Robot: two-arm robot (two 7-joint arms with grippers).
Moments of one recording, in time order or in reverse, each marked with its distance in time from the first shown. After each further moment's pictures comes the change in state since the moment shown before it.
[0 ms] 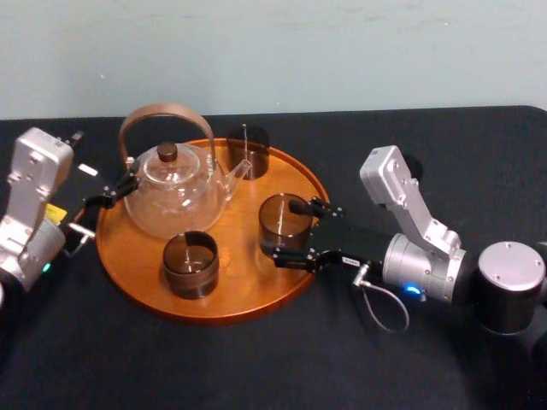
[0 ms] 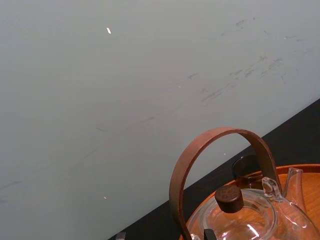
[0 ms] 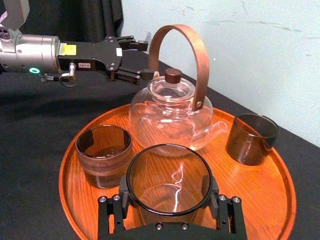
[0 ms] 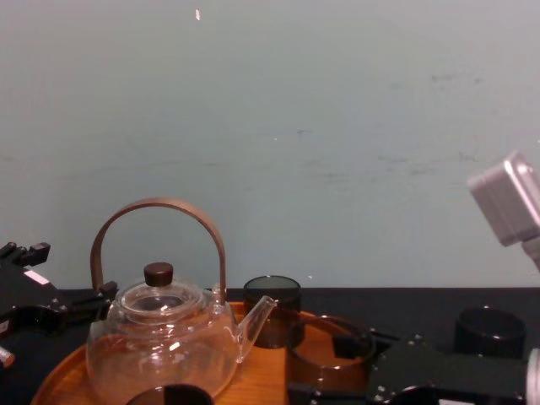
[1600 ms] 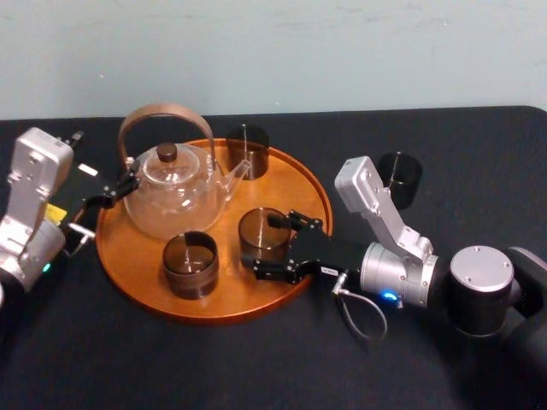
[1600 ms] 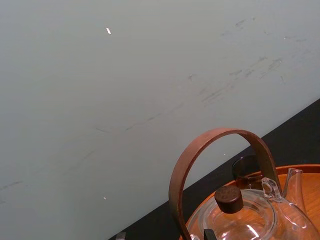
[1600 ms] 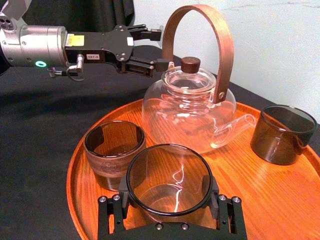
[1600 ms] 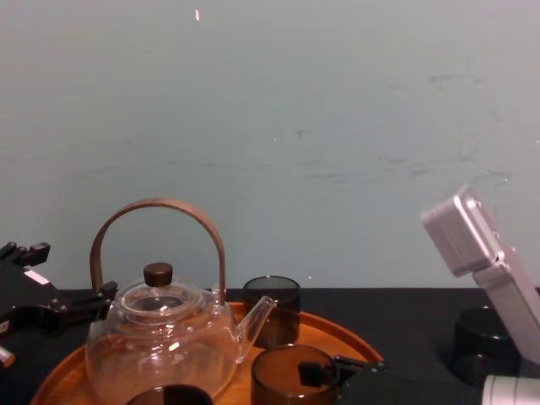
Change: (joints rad) left arm 0.000 0.000 0.000 0.000 0.000 0.000 0.000; right arm 0.054 -0.060 -0.053 0.123 0.013 -0.028 0.036
